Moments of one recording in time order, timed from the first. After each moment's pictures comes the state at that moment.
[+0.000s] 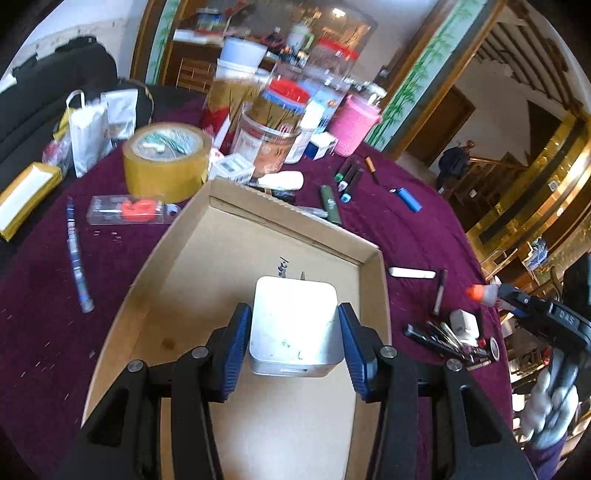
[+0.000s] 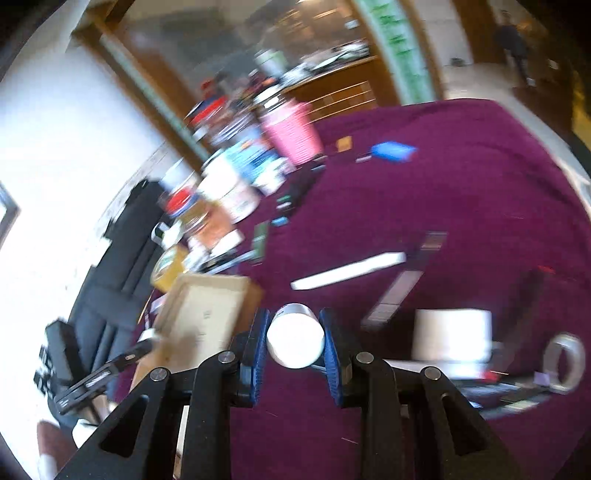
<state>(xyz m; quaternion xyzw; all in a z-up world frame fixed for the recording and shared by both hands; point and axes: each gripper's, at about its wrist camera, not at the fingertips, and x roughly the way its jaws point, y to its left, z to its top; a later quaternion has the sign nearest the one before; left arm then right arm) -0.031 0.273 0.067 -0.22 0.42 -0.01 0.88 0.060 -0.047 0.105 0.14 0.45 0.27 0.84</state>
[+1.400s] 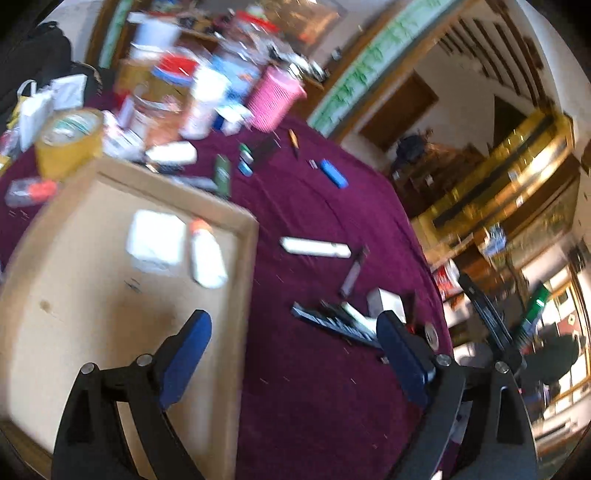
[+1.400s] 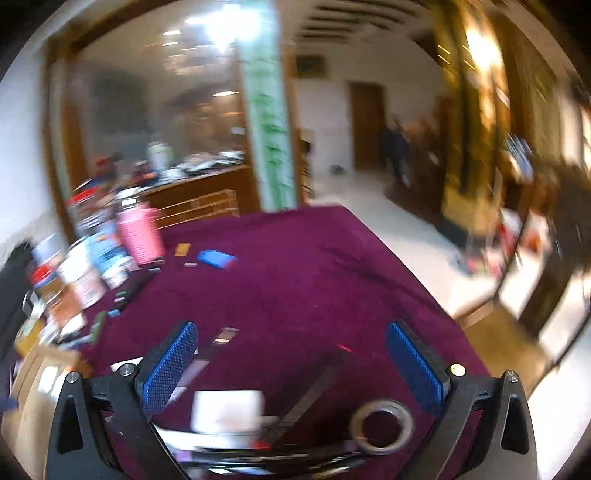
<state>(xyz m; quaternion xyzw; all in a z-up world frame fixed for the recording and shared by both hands) -0.033 0.165 0.088 -0.25 0.43 -0.11 0.86 0.040 -0.191 0.096 0.08 0.27 -0.05 0.96</state>
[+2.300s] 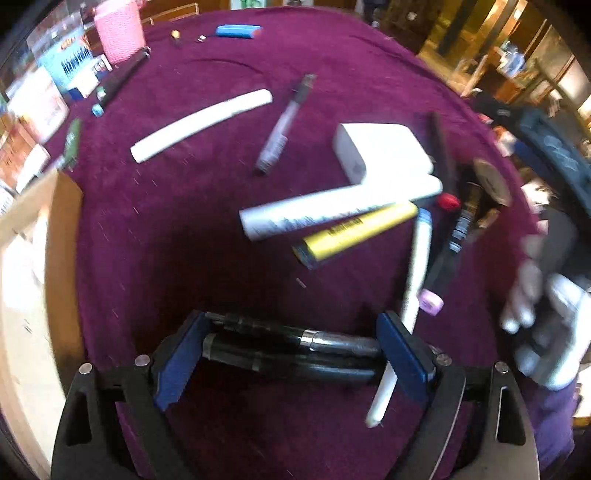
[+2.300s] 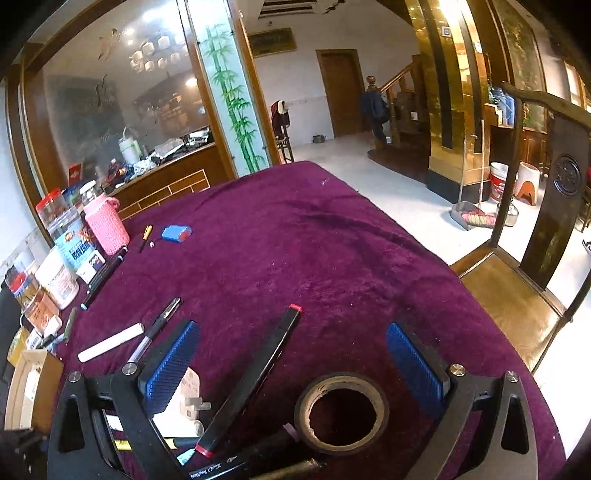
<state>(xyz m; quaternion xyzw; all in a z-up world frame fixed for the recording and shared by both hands) 0.010 -0.001 0.013 0.02 0.59 -0.15 0.79 0.045 -0.239 0.046 0.13 0.31 -0.05 0.94</state>
